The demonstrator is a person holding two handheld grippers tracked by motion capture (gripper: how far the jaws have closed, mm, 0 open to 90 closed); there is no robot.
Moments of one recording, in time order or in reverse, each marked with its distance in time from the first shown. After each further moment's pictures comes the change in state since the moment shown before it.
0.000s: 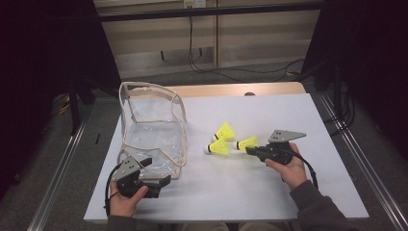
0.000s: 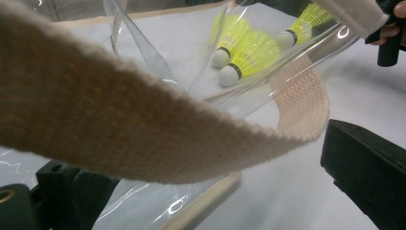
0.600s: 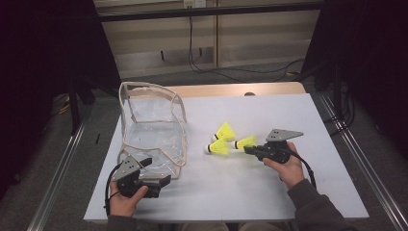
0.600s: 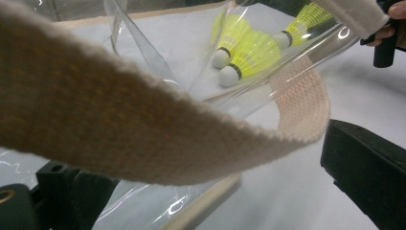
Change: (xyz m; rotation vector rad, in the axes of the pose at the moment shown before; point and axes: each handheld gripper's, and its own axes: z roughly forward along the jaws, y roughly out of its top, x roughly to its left) left arm 0.000 0.000 0.000 0.000 0.003 -0.001; right arm 0.000 0.002 0.006 0.002 -0.002 -0.002
